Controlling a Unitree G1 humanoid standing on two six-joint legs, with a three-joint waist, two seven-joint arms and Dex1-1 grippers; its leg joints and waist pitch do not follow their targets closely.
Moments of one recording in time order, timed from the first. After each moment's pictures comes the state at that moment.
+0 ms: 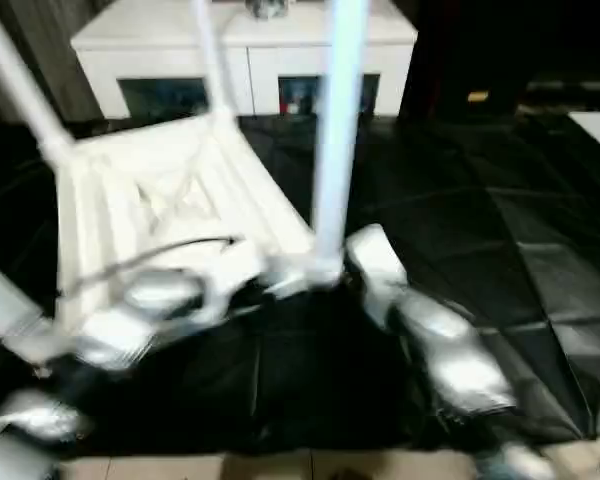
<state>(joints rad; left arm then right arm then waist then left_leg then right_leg) -0.50 0.38 -0.35 0.37 0.05 0.21 -1.00 -0.25 -0.47 0.16 0.25 0.17 0.16 0.80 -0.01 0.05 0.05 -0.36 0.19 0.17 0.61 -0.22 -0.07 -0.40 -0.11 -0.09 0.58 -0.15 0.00</state>
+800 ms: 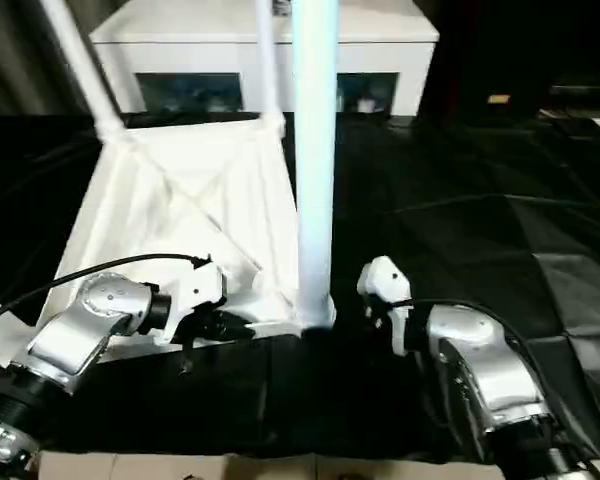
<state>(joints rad) -0.45 0.44 -0.36 0.30 -0.02 0.24 -1.18 -0.24 -0.51 0.18 0.18 0.26 0.16 1.05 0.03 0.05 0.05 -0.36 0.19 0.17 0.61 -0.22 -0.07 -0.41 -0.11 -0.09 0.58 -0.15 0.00</state>
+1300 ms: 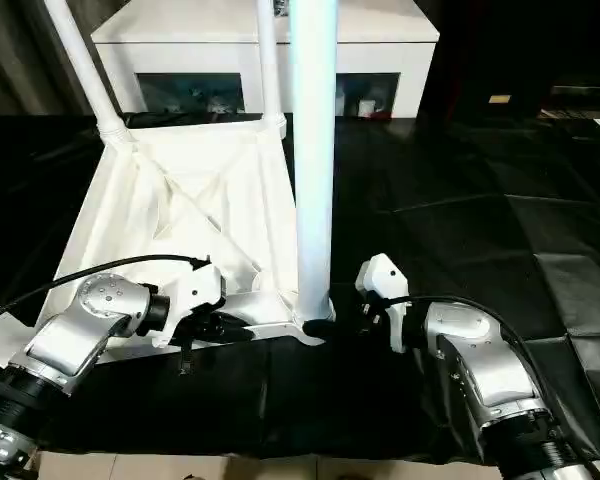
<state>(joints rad) -0.44 0.45 -0.36 0.29 -0.02 0.24 -1.18 -0.26 -0.50 0.18 0.20 0.26 0.16 1.06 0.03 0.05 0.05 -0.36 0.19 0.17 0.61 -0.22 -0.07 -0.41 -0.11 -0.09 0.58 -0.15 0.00</state>
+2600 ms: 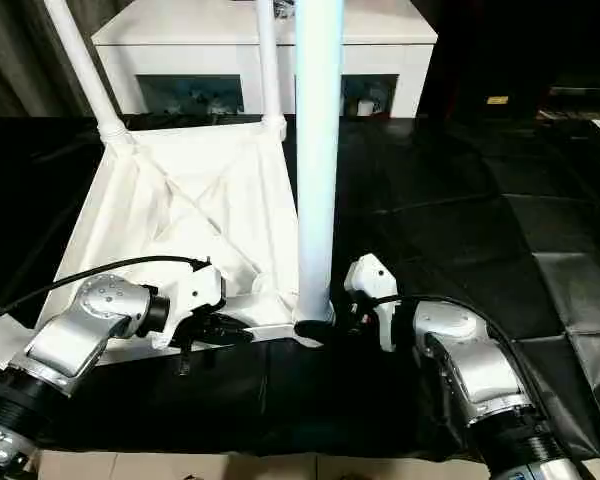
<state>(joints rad) -0.44 0.44 -0.36 0.28 -0.02 0.25 -1.18 -0.28 -0.45 0.20 0.24 0.22 0.15 1.03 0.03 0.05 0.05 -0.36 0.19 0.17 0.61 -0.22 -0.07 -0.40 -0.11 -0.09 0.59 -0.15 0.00</state>
